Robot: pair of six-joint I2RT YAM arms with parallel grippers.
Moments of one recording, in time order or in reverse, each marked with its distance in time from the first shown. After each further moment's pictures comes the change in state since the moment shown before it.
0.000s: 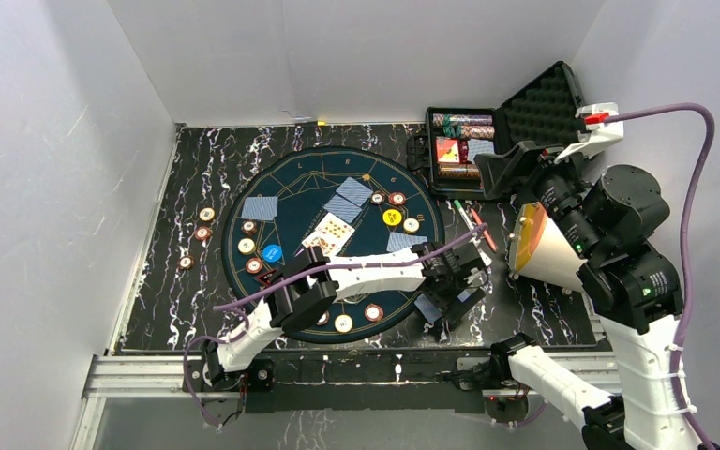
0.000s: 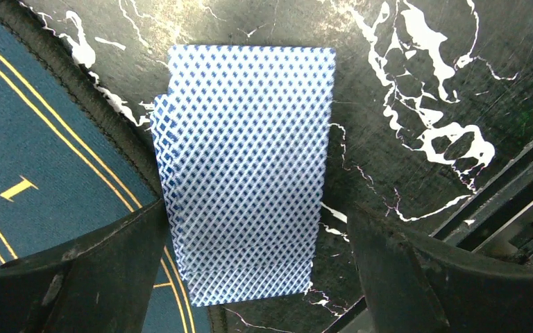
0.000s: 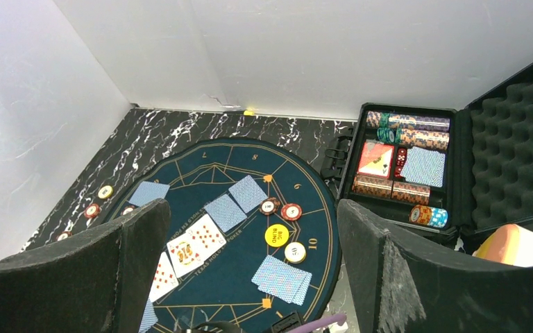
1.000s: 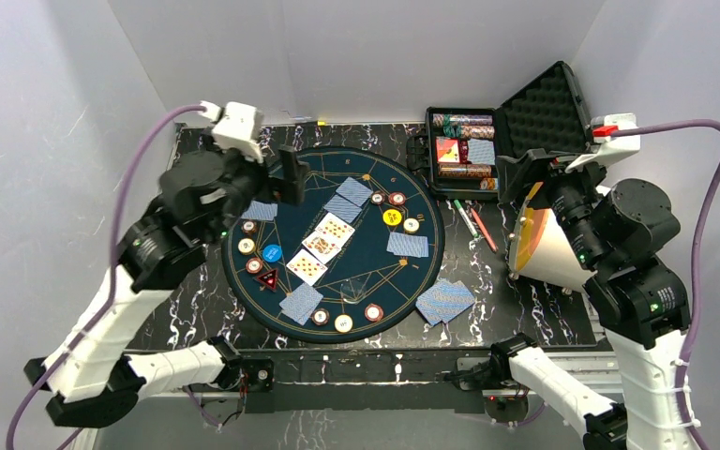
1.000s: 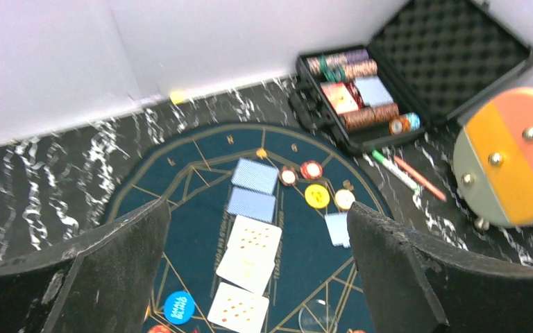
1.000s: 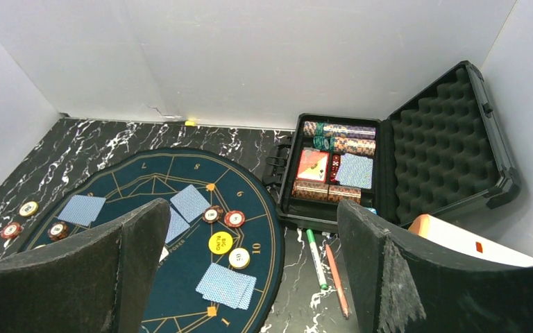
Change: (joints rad) left arm 0.467 -1.208 -0.338 0.049 -0.333 0.154; right arm 0.000 -0.047 -0.022 -0.012 0.140 -0.124
